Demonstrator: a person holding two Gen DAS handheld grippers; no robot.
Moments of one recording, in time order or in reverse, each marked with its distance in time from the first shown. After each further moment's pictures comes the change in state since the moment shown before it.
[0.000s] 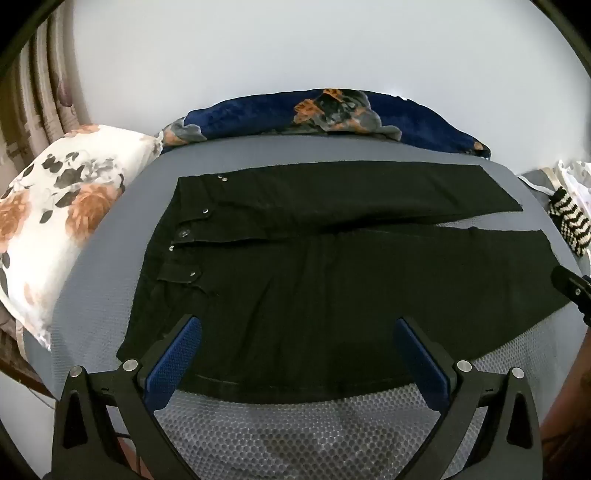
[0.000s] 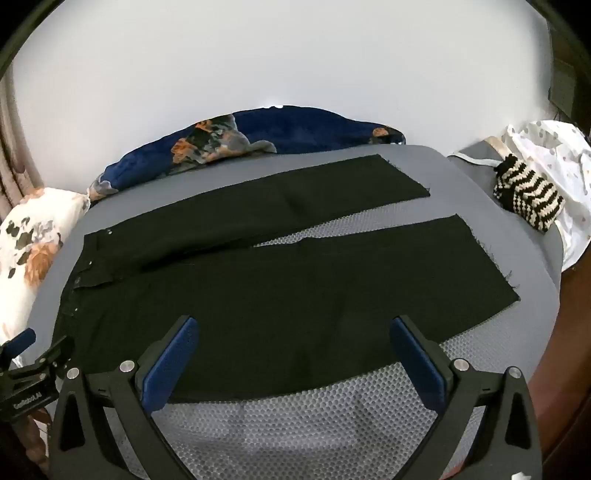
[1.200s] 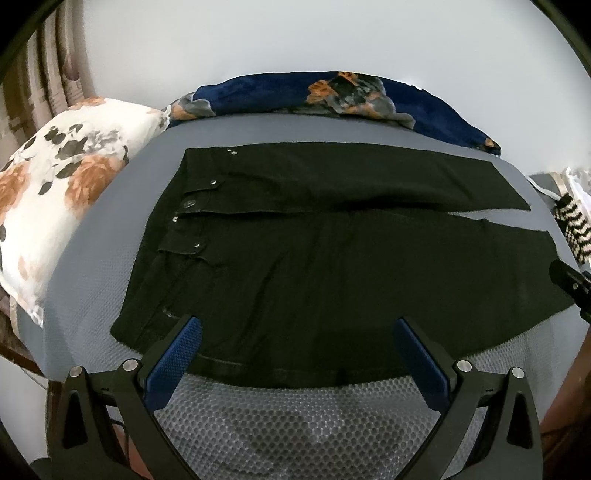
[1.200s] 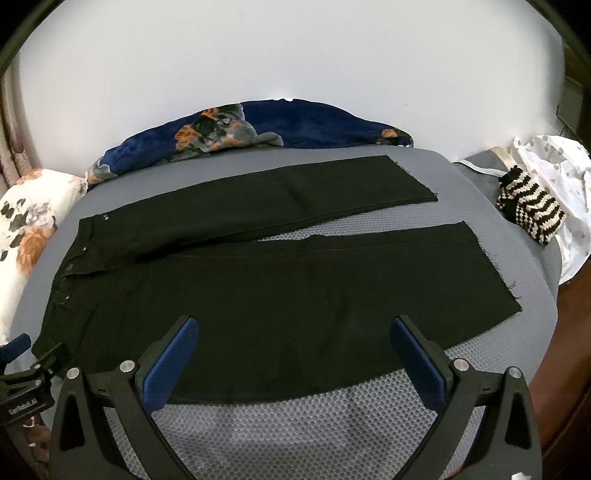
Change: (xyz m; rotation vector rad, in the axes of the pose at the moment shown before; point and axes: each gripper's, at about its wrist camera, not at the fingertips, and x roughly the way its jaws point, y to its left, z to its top) left arm 0.013 0.016 -0.014 -0.055 0.070 -0.011; right arm 0.012 0.020 0.001 -0.065 0.013 -0.030
